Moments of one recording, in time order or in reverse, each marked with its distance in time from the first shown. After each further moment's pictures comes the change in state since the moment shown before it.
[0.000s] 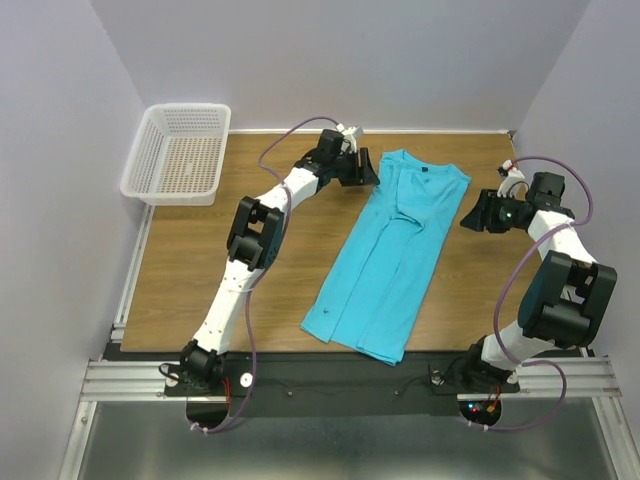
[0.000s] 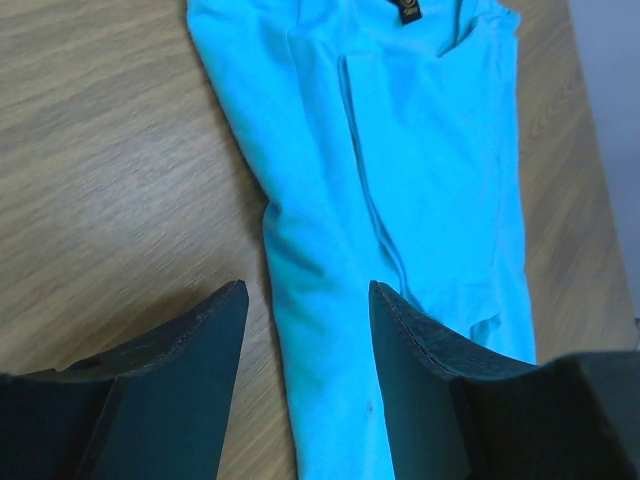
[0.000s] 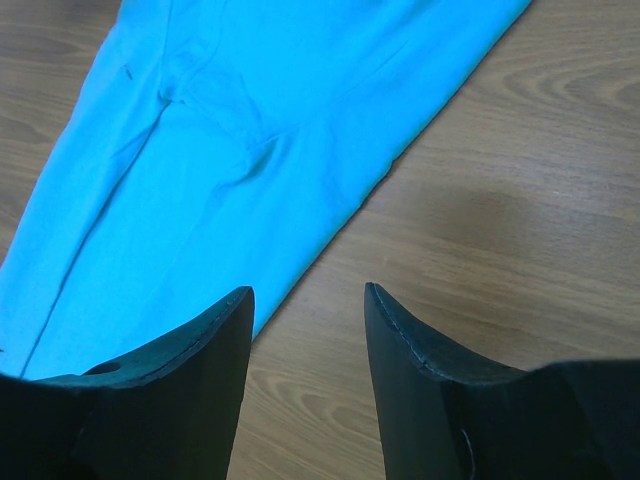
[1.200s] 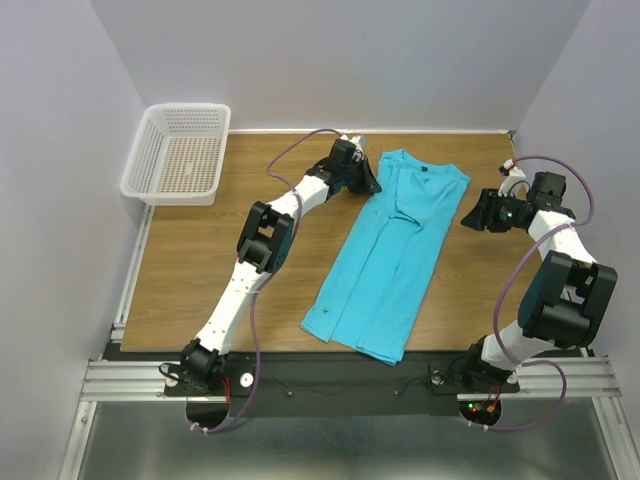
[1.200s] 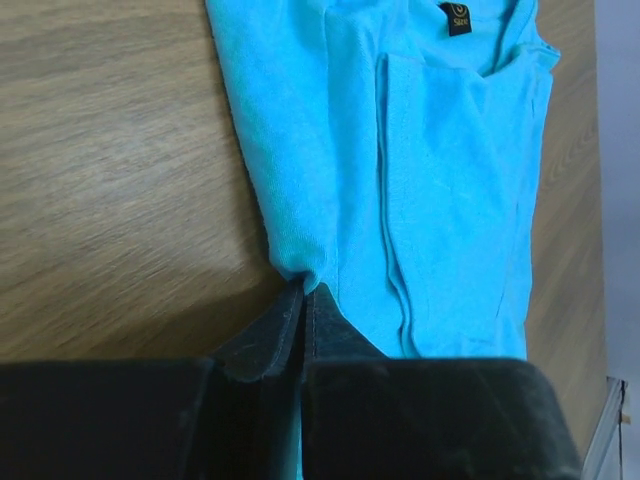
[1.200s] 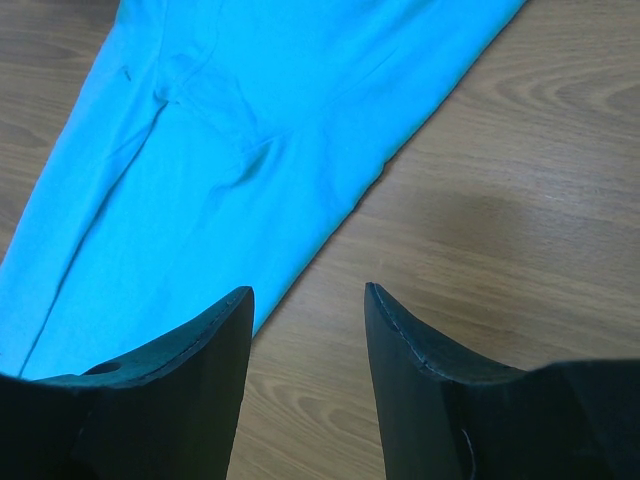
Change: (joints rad) left arm -0.041 0.104 0.086 0.016 -0.101 -0.177; right arm -0.003 -0.001 0.000 0.011 -0.001 0.000
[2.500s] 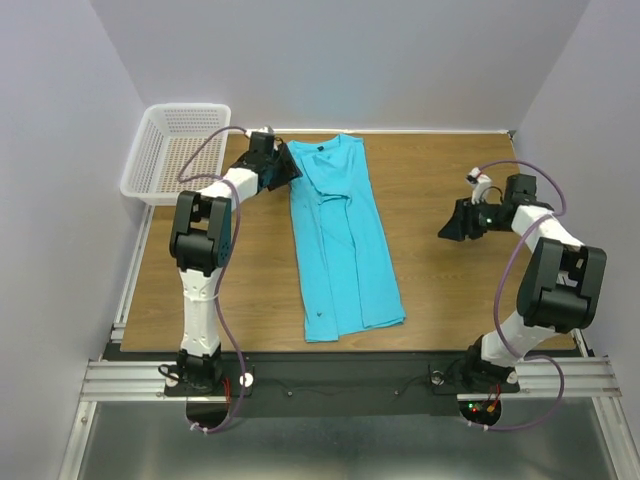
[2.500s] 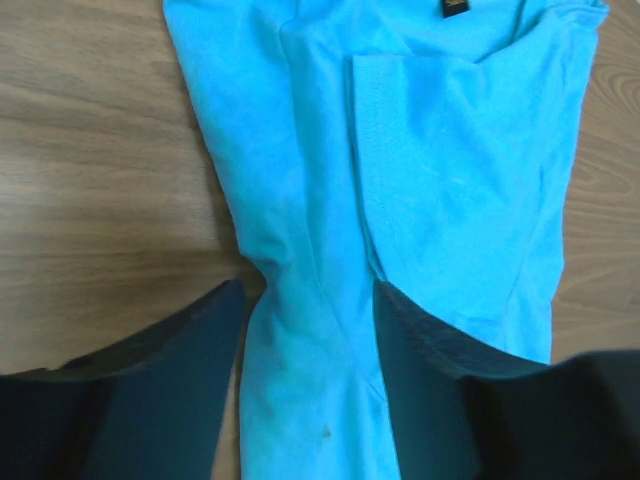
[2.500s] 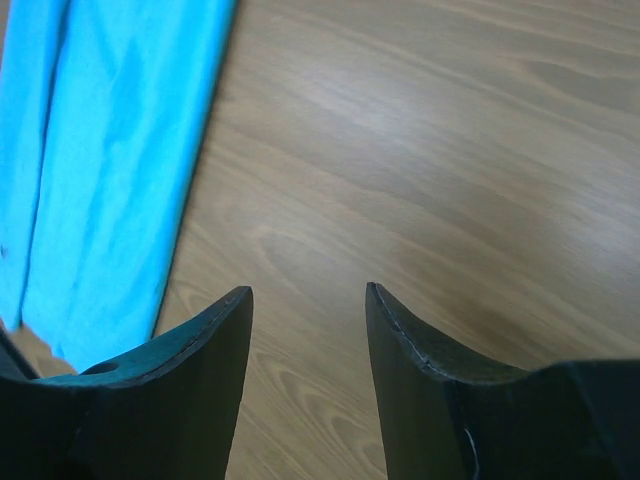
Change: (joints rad) left arm 0.307 -0.504 -0.702 0.065 -0.268 0.030; right arm 0.091 0.090 0.003 -0.069 -0.121 -0.159
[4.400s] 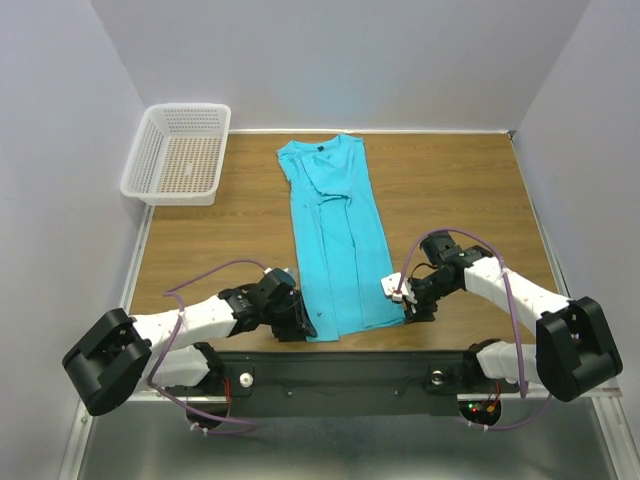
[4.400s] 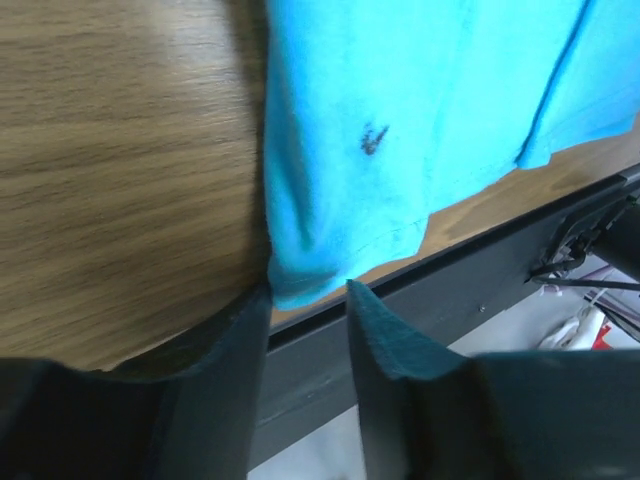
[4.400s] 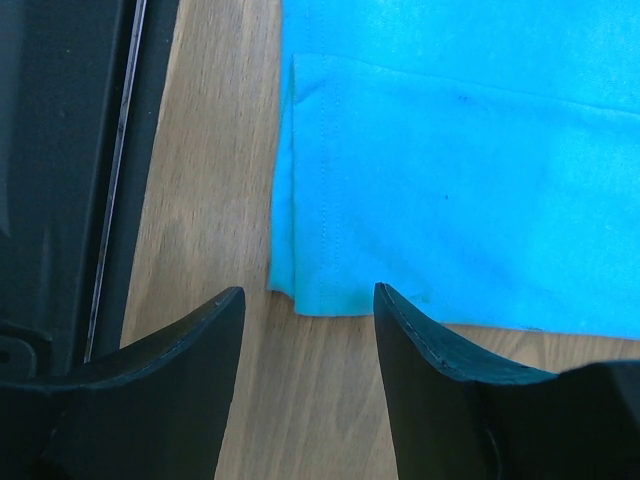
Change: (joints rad) left arm -0.625 -1.096 -1.253 -0.142 0.080 -0.446; right arm 0.692 -0.382 -0.399 -0.298 0.103 -0.979
